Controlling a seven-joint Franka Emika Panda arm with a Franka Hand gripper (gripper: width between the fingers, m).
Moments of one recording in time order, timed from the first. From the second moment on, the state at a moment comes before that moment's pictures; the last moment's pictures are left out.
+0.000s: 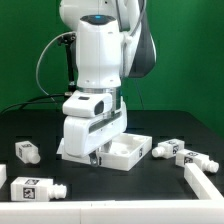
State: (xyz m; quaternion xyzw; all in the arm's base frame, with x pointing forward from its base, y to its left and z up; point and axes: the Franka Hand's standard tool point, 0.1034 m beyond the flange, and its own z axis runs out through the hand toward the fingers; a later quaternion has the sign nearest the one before) arm 0.456 -0.025 0.006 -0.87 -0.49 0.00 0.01
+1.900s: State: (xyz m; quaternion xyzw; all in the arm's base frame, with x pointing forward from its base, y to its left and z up) arm 0.531 -0.037 0.081 -0.99 -0.10 0.06 -0.02
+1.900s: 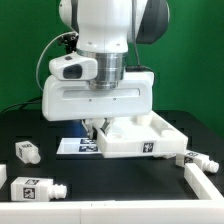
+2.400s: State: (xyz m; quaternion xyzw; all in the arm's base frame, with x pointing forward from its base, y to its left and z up) arm 0.556 -0.037 0.072 -0.99 -0.02 0.10 -0.01
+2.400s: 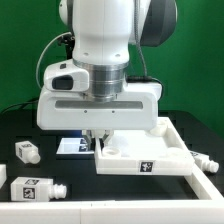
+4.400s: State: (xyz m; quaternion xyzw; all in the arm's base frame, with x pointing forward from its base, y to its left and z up) arm 0.599 -0.024 0.010 -1.00 0.03 0.06 -0.01
